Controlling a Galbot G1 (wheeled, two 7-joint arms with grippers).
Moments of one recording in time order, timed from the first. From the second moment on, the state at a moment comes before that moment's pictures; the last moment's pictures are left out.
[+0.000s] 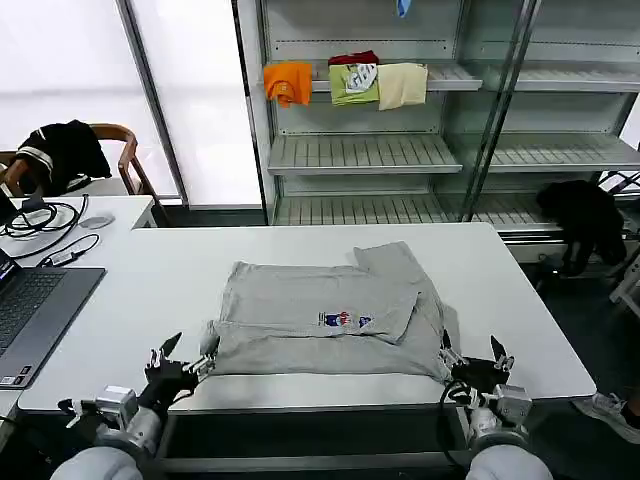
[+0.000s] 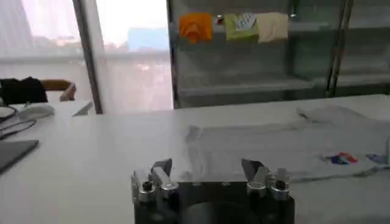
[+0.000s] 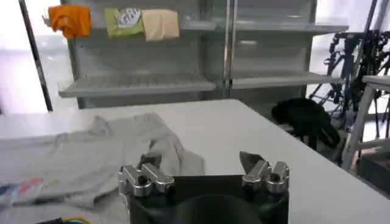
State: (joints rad) left arm 1.42 -1.15 -0.63 -2.20 -0.40 0.53 -0.02; right arm -1.28 1.28 0.45 2.15 0.39 -0.48 0.46
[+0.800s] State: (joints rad) left arm 0.79 -1.11 -0.40 -1.67 -0.48 0.57 0.05; right arm -0.54 1.34 0.26 1.44 0.38 -0.49 0.33
